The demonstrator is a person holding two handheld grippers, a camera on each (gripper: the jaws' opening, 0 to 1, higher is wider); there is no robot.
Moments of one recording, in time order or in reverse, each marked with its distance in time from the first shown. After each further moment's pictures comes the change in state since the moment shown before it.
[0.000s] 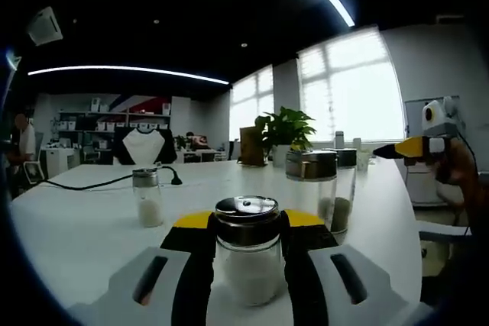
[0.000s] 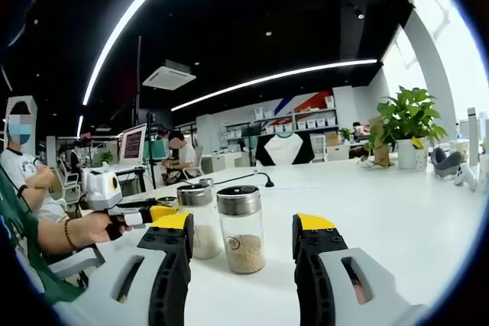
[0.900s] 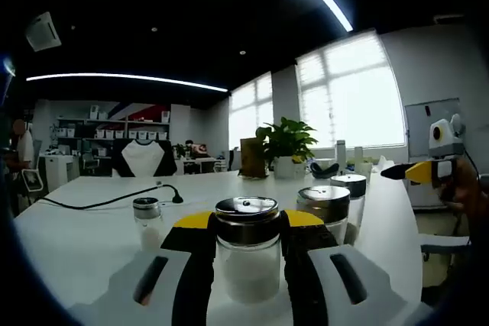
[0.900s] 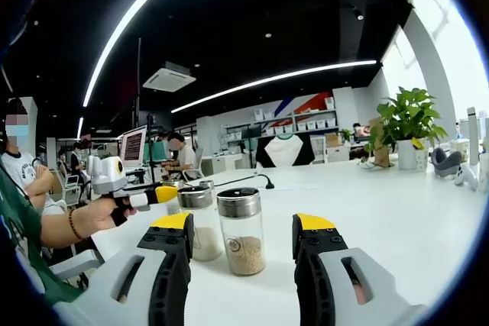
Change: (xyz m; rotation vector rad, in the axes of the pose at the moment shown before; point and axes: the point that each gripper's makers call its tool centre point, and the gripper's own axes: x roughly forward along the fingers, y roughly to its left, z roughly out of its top) left arm 0.014 0.011 0.033 0.004 -0.025 -0.004; right arm 0.000 0.000 0.003 0.004 -0.012 0.002
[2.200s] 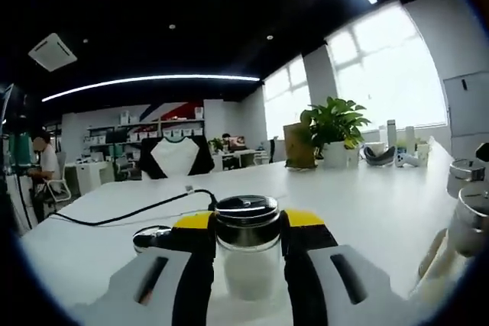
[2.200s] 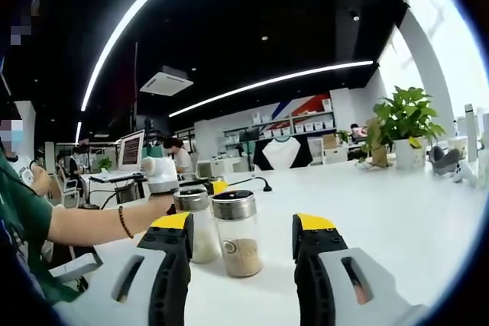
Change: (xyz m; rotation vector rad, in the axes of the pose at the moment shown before) left arm 0.104 0.080 -0.008 0.054 0.043 0.218; right arm -0.003 -0.007 0.002 0.016 -0.020 -0.012
